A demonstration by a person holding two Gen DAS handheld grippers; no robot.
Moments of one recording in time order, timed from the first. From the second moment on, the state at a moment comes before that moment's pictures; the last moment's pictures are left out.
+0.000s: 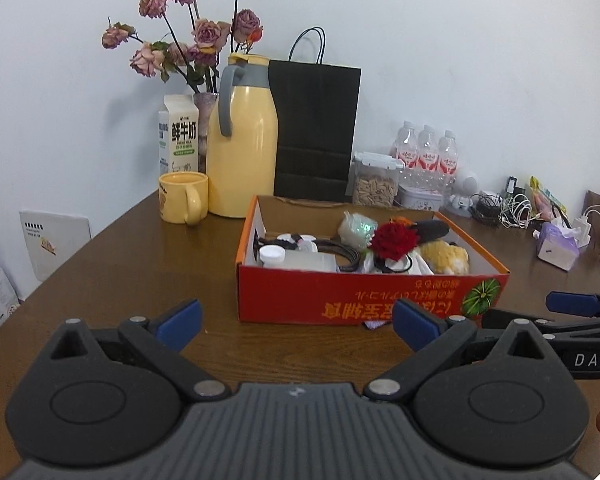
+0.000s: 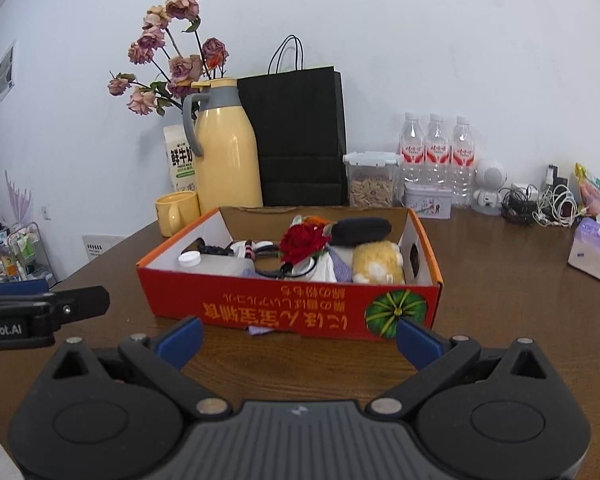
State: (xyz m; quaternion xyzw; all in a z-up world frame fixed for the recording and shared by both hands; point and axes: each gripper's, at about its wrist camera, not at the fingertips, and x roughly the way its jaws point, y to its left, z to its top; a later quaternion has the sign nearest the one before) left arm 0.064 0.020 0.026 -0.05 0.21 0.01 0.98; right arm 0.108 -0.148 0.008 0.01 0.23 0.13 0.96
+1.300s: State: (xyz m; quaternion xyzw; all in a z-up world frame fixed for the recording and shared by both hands) left arm 0.057 0.016 0.026 -0.04 0.21 0.01 0.98; right arm 0.102 -0.147 0.008 0.01 0.23 0.13 0.96
